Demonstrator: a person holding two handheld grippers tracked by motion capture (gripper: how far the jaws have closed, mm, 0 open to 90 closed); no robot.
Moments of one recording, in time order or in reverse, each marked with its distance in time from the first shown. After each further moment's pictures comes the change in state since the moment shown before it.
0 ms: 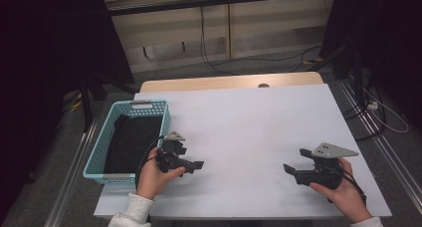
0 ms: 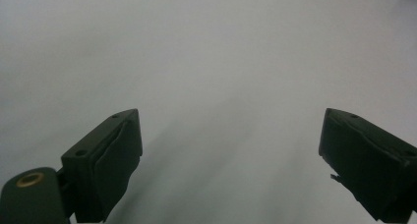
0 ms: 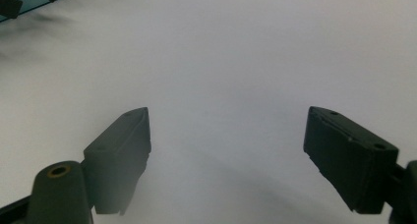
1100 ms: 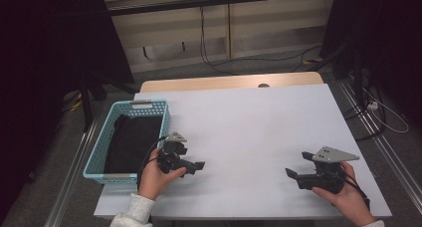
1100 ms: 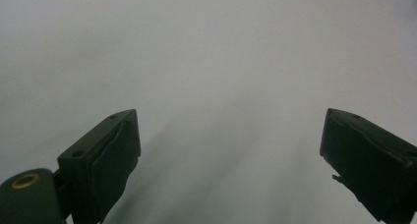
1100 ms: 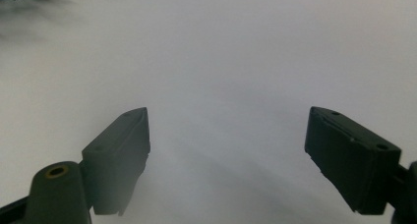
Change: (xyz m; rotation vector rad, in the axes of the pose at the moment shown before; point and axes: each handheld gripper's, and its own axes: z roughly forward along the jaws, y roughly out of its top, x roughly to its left) left arm -0.001 -0.003 0.004 -0.009 0.008 0.005; right arm 0.002 -0.007 -0.005 0.029 -0.009 -0.038
